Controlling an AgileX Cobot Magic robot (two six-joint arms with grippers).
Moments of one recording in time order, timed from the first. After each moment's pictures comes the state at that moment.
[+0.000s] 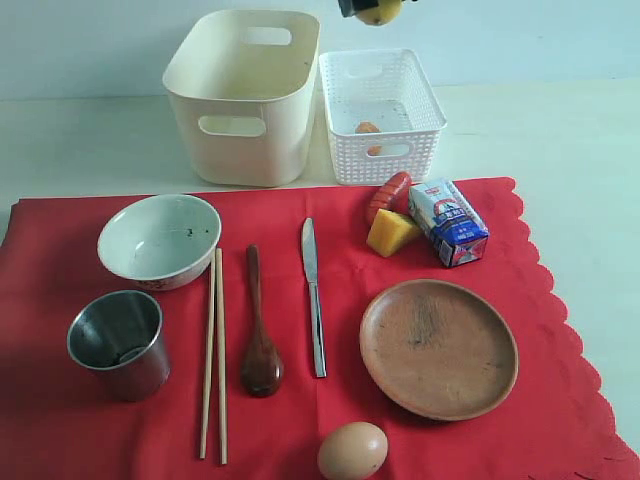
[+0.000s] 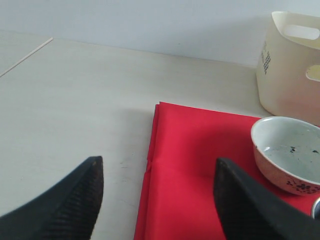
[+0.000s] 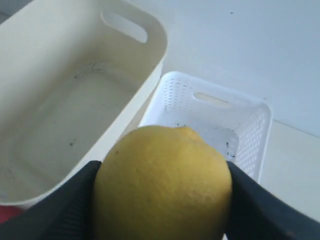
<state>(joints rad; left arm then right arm) 0.08 0.01 0.00 0.06 0.36 -0.14 0.39 2.05 -1.88 0.00 0.70 -0.03</state>
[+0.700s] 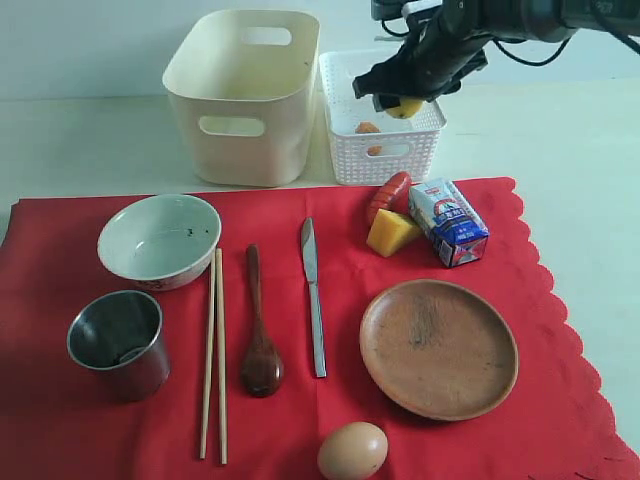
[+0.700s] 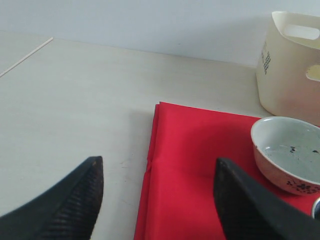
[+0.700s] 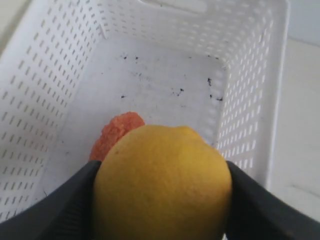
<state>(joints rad) 0.08 0.01 0.00 0.06 0.36 -0.14 0.29 2.33 -1.88 0.00 0.57 -0.02</state>
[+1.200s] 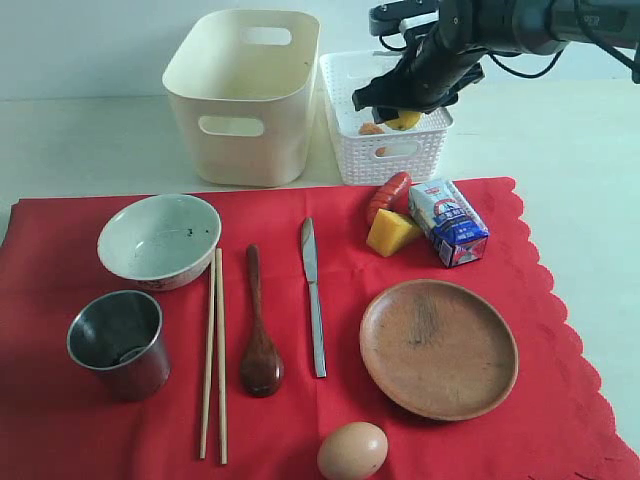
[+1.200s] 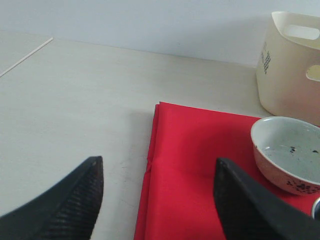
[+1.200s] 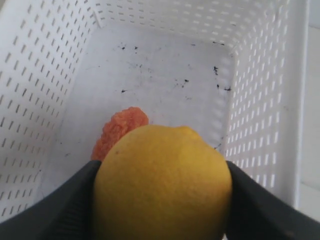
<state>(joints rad) 0.08 0.01 0.00 0.06 0.36 -0.14 0.29 2.36 -1.88 0.00 0.57 -0.02</state>
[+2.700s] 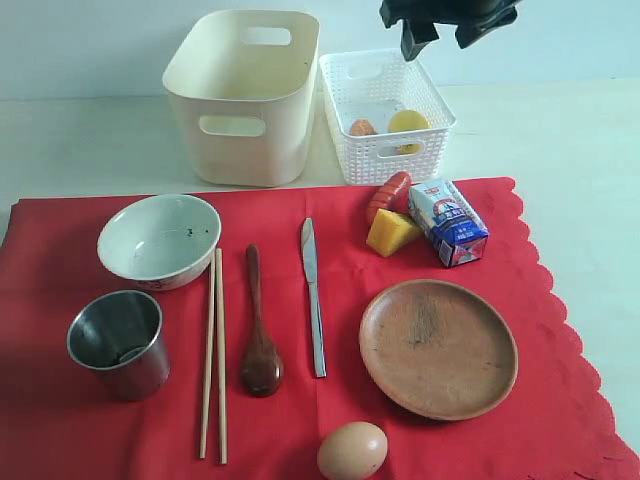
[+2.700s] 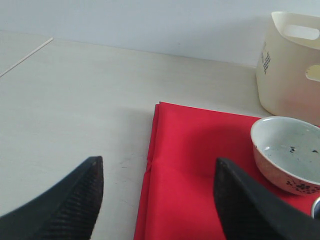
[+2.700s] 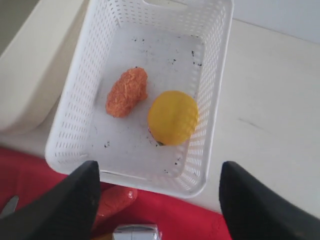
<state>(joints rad) 0.08 0.01 0.00 0.06 0.36 -0.14 0.29 2.06 -1.88 0.00 0.95 -0.02</state>
